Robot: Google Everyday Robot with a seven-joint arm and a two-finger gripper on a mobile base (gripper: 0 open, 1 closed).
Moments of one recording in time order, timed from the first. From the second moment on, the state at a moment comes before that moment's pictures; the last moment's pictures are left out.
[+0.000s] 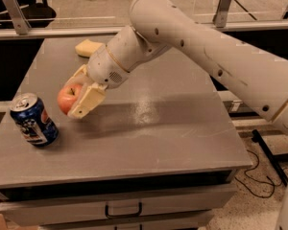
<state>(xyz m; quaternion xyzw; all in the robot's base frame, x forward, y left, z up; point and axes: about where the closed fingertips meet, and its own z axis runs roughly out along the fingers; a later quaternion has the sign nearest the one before) 0.510 0.162 0.880 -0.74 0.50 0.34 0.29</state>
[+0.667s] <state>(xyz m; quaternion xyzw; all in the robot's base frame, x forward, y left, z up) 0.495 0.192 0.864 -0.75 0.48 0.36 0.27</state>
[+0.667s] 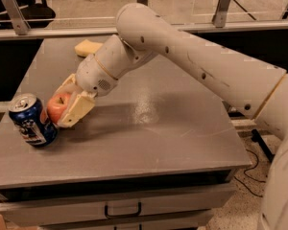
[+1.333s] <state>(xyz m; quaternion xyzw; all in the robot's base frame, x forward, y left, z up) 0.488 0.203 0.855 -0.75 0.48 0.38 0.27</state>
